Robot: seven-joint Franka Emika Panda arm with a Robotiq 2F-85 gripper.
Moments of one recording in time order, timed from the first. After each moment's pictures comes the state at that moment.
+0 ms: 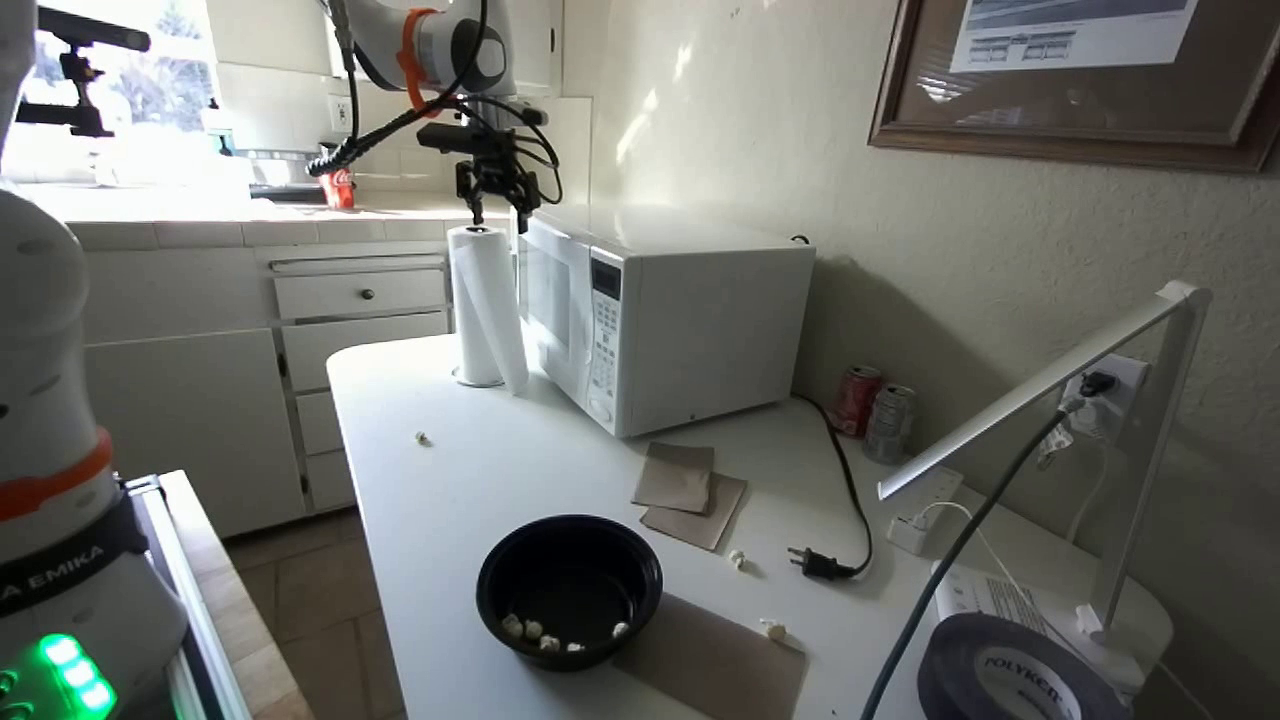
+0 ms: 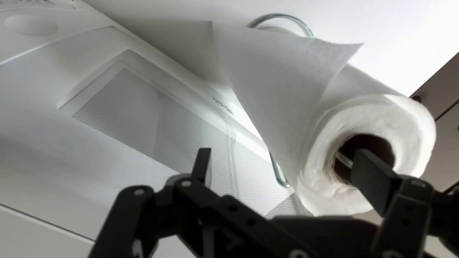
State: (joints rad) arm 0.25 0.22 0.22 -1.86 -0.08 2.26 0.13
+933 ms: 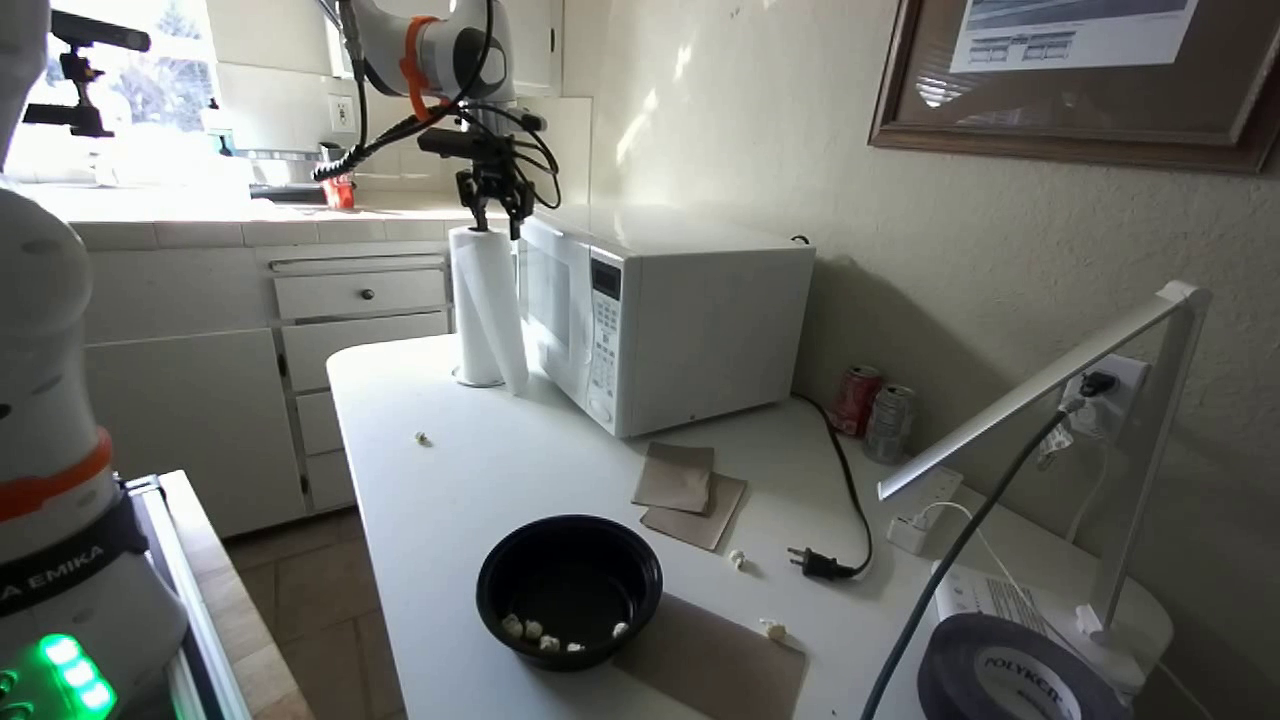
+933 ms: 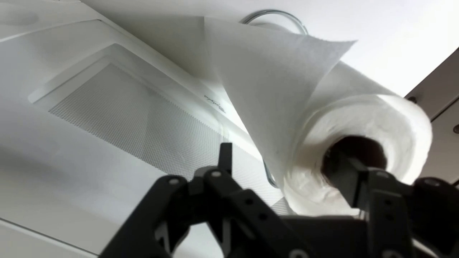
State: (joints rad) arm 0.27 0.26 0.22 -1.83 -0.08 2.26 0.13
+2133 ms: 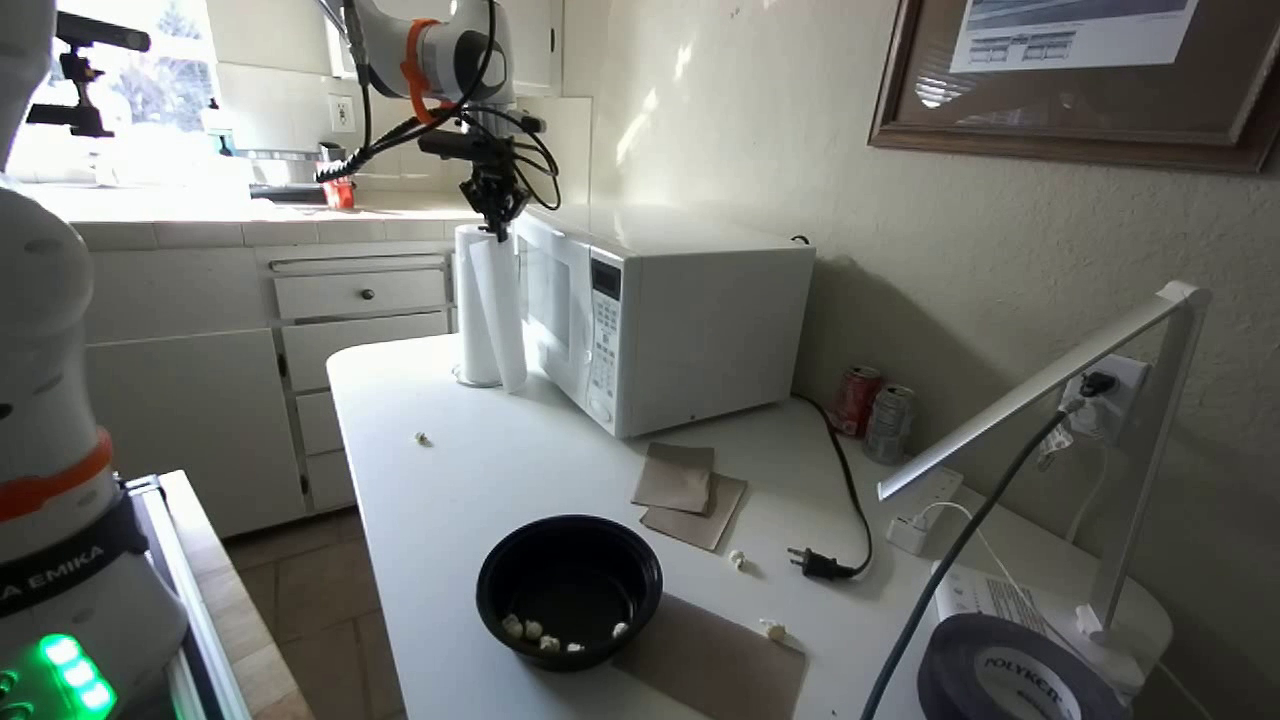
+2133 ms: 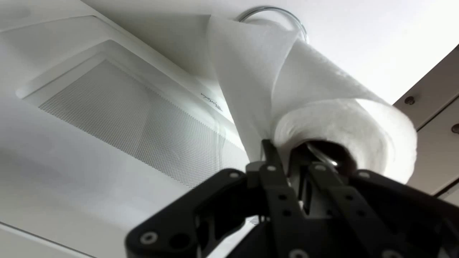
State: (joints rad) arm 0.27 0.28 0.22 -1.81 -0.08 2.26 0.13
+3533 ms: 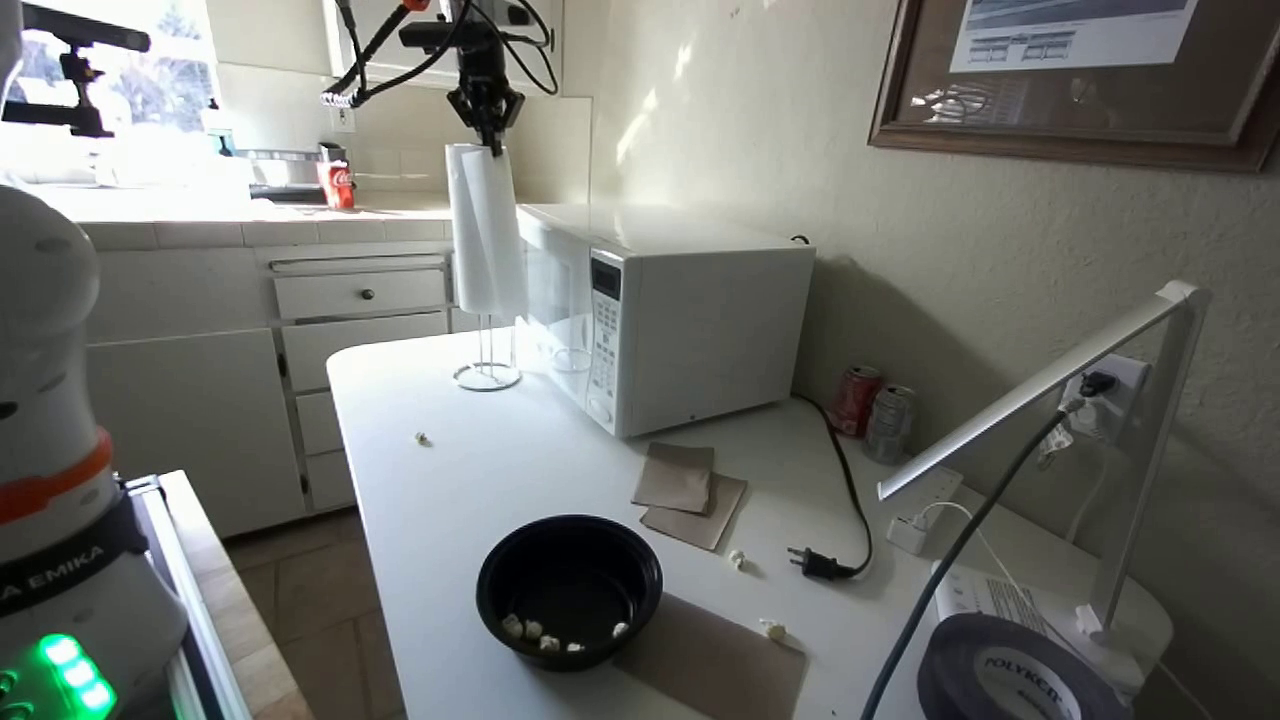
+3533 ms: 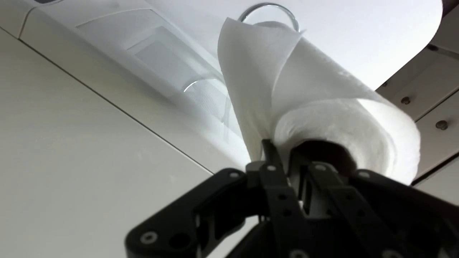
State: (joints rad) arm 0.31 0.18 0.23 -1.56 -0.13 1.91 0.13
